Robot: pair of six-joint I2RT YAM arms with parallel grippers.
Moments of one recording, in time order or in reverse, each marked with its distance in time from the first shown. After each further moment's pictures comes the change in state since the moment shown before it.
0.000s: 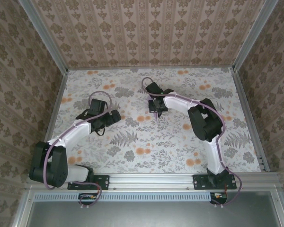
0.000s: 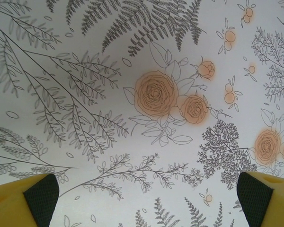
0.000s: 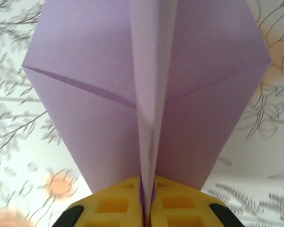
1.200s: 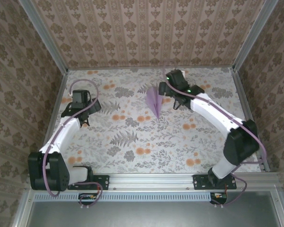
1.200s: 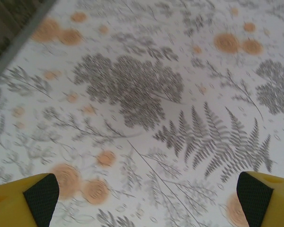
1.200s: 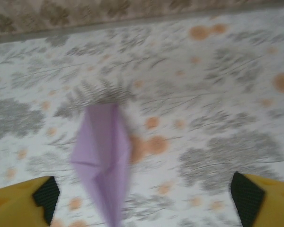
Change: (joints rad) left arm 0.217 -0.091 0.099 0.032 -0.294 0.296; right arm -0.091 -0.583 -0.267 0.116 0.261 -0.065
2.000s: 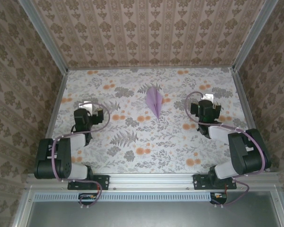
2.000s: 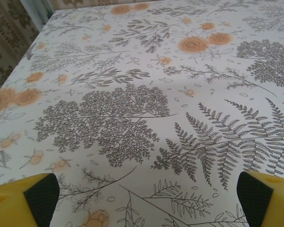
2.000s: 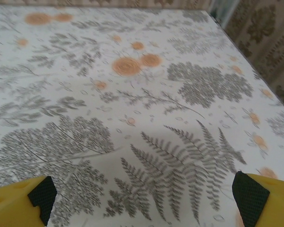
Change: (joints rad) left arm 0.058 0.175 -0.484 1.005 0.180 0.436; right arm -0.336 -0.111 -0.817 0.945 0.063 -0.374
